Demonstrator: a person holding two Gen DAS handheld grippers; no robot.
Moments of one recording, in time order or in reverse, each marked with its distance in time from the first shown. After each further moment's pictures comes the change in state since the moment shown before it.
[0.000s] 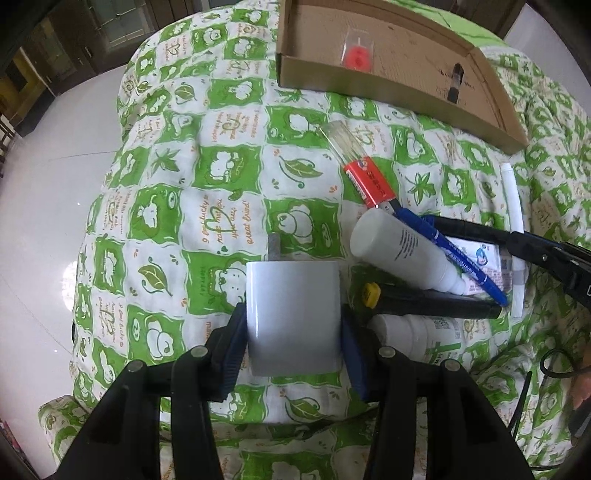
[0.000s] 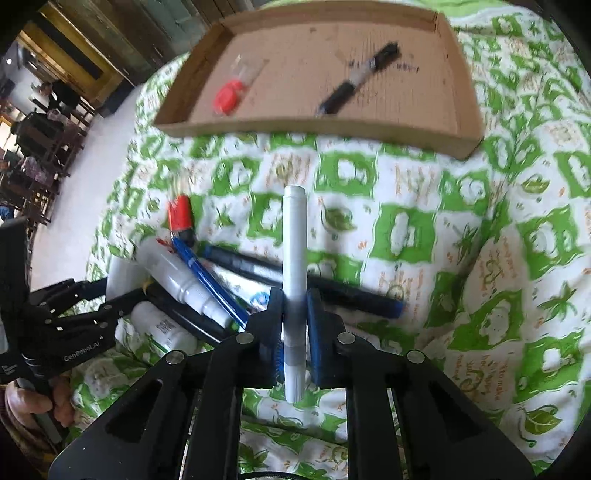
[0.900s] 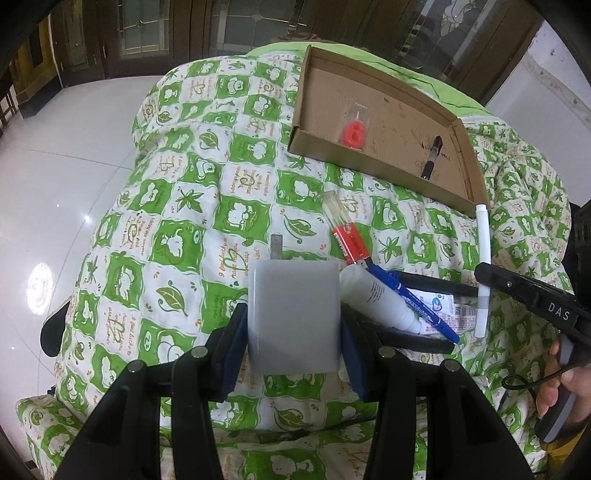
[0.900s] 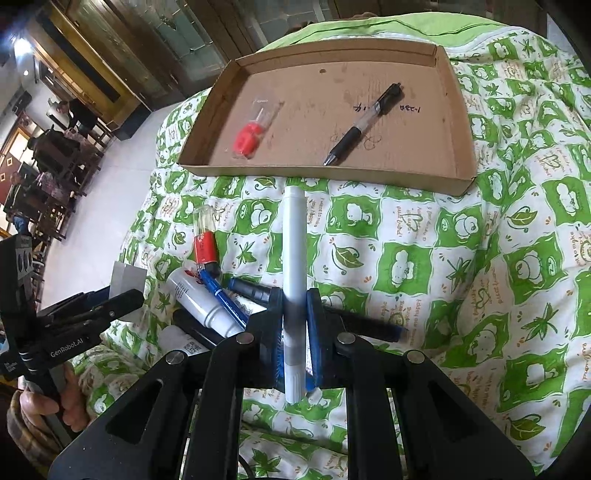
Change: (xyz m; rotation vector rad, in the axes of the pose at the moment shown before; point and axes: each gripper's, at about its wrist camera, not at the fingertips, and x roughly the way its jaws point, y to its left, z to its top) left arm -0.052 0.044 -0.007 -0.104 -0.187 -0.139; right arm -0.028 -0.005 0.005 0.000 -0.105 0.062
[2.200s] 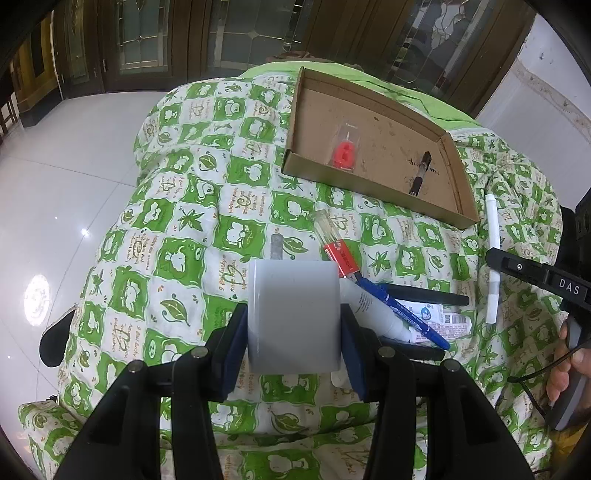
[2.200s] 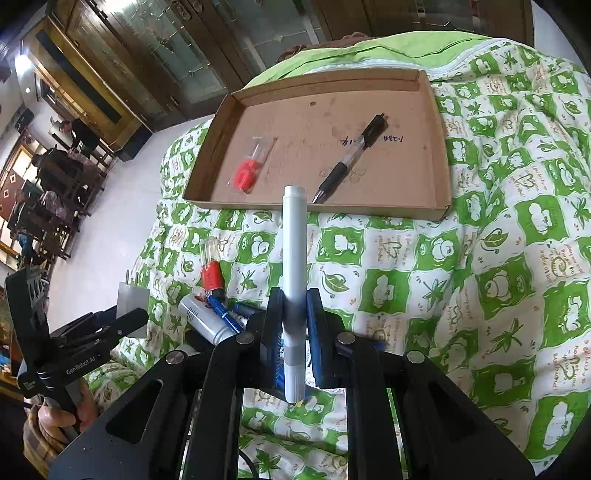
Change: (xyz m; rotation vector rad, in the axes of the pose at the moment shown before) left arm -0.011 -0.004 0.000 0.009 -0.073 -0.014; right arm -0.028 -0.008 0.009 0.034 -0.076 0.016
